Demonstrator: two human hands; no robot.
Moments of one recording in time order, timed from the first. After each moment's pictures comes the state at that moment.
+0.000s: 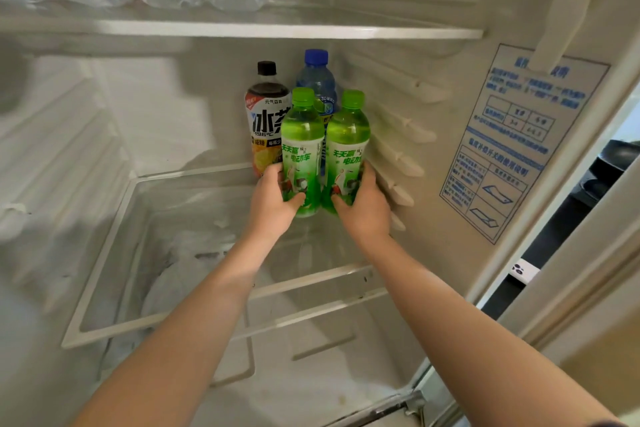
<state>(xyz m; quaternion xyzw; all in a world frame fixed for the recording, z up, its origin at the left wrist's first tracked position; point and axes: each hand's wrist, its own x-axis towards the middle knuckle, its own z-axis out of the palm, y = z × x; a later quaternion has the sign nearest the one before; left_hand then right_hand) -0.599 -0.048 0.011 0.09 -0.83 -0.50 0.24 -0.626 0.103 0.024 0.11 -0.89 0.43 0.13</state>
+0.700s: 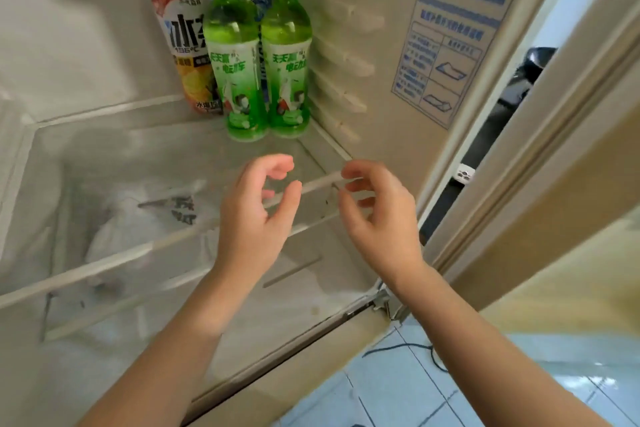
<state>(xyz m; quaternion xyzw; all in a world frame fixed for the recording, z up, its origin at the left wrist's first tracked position) -0.483 0.025 -0.015 -0.07 -0.80 -0.50 0.31 -0.498 0.185 -0.006 0.16 -0.85 0.45 0.22</state>
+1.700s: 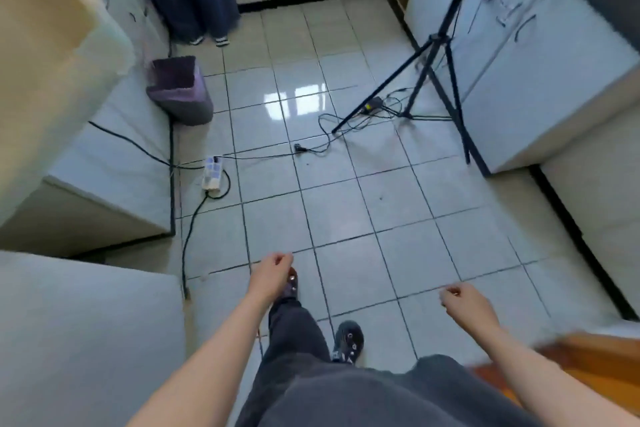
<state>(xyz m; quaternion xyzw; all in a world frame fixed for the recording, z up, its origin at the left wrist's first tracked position) -0.047 0.379 -0.272 -0.25 -0.83 -0.19 -0.46 0.270 0.461 -0.276 -0.74 -0.54 0.40 -0.07</state>
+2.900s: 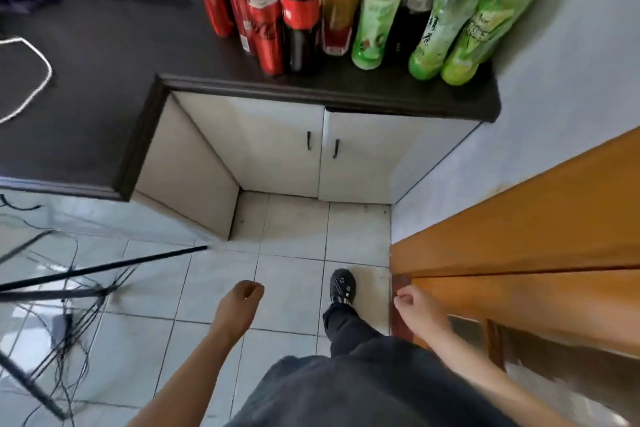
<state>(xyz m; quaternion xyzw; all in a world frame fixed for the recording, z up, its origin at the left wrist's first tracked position) 0.578 0.905 -0.307 -0.65 -0.56 0.13 -0.50 0.785 0.662 -0.299 -0.89 -0.08 0.42 0.15</state>
